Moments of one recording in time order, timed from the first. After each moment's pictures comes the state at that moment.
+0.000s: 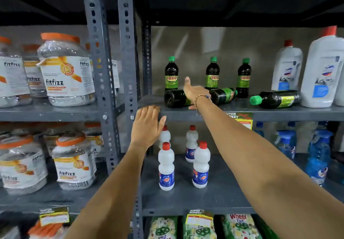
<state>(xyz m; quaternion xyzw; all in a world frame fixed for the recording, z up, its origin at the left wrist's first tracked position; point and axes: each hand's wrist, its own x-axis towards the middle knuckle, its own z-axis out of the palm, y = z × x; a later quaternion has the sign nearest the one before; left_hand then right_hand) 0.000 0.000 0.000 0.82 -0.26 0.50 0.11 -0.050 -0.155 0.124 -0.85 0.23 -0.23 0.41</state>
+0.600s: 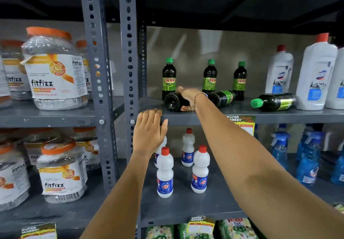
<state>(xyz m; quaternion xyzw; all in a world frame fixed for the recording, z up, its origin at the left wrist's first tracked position) 0.013 -0.003 -0.012 0.76 -0.25 0.58 0.13 -0.006 -0.152 0.124 -0.80 0.20 -0.15 0.55</state>
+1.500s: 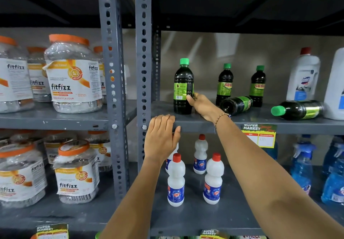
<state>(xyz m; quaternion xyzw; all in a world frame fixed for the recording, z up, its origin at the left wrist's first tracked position) 0.015 -0.005 -0.013 0.74 -0.25 0.60 0.14 0.018 -0.167 0.098 -0.80 -0.04 -0.19 0.57</state>
